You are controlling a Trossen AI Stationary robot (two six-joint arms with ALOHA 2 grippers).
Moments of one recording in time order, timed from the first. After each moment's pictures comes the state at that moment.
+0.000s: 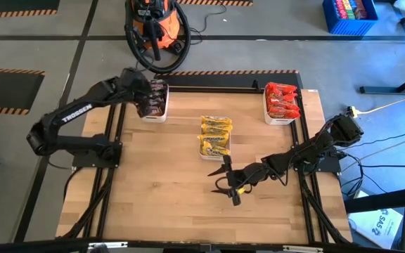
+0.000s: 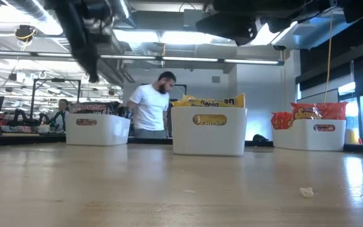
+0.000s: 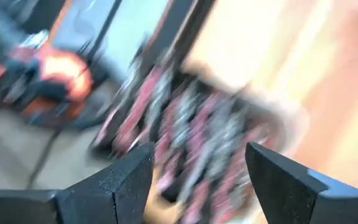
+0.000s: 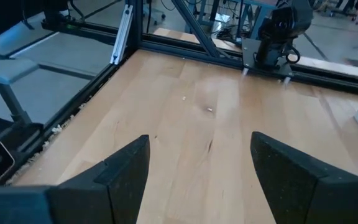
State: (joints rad) left arm 0.75 1.09 0.99 -0.82 -0.21 0.38; right arm 0.41 1.59 0.77 0.52 0.21 -0.05
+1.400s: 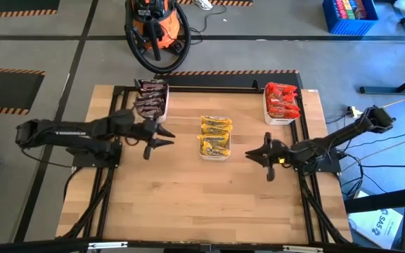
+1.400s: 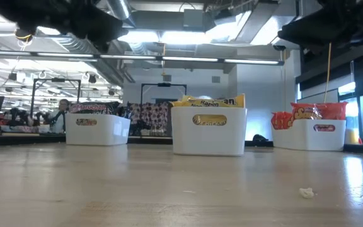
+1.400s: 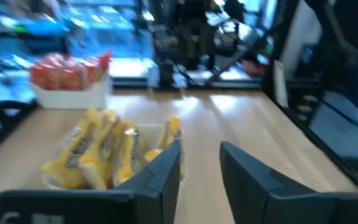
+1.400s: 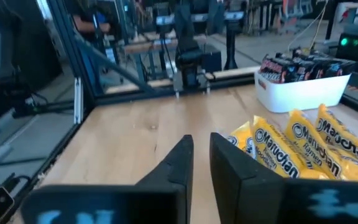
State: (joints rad) left arm 0.18 0.80 0.45 0.19 0.28 -0.02; right arm 0.41 0.80 0.22 0.51 0.42 0.18
